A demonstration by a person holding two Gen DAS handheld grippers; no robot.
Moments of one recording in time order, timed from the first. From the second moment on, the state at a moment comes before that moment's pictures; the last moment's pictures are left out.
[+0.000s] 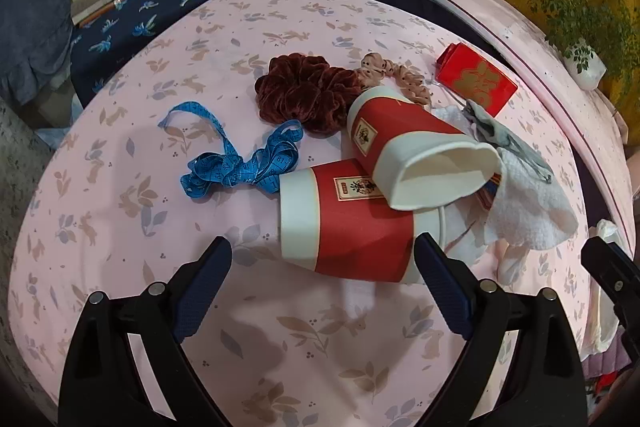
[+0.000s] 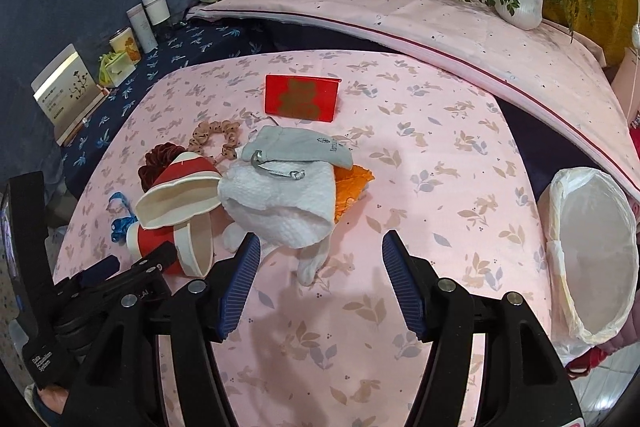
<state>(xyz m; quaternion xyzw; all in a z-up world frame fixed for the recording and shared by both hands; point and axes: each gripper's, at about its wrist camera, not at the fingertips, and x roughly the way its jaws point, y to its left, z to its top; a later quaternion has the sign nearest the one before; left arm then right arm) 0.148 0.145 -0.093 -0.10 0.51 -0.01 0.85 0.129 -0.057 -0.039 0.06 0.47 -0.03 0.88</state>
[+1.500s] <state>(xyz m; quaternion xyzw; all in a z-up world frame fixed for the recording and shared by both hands) 0.116 0.091 -0.035 -0.07 0.47 -0.08 0.88 0.120 -0.085 0.003 0.12 0.43 0.00 0.90</state>
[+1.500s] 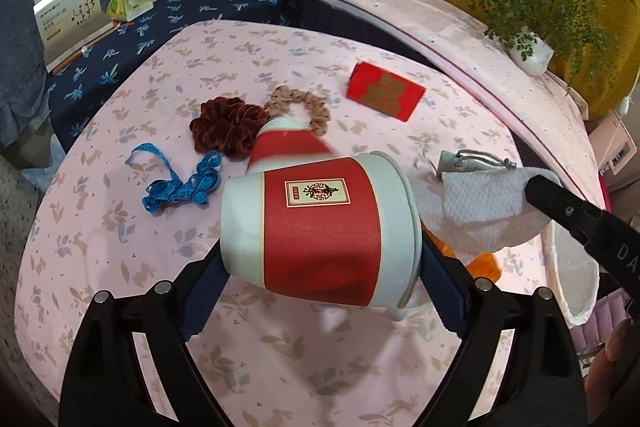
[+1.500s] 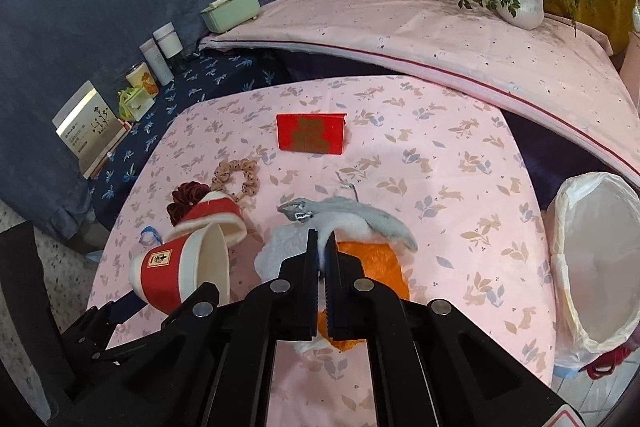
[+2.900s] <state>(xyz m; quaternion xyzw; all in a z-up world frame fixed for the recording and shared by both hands) 0.070 -0.081 0.026 0.02 0.42 -0.21 0.88 0.028 -0.267 0.054 0.19 0.33 -0.13 0.92</state>
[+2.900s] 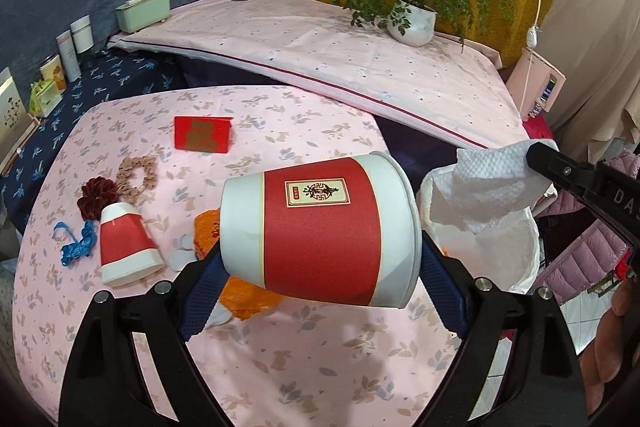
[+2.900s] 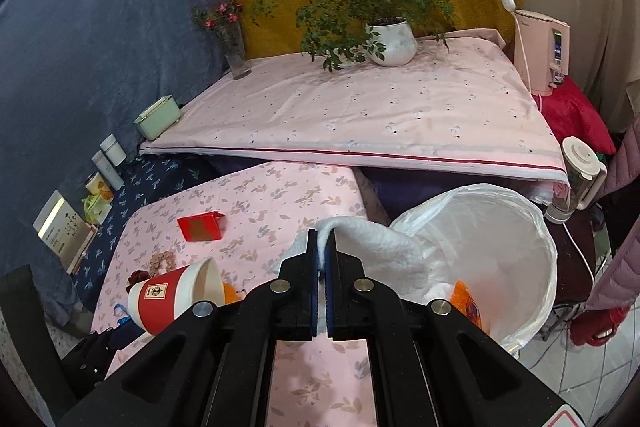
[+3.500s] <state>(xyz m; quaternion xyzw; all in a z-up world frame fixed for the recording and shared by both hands) 0.062 -0.167 0.019 0.06 0.42 -0.27 0.86 0.006 -0.348 0.019 0.23 0.34 -0.20 0.89</state>
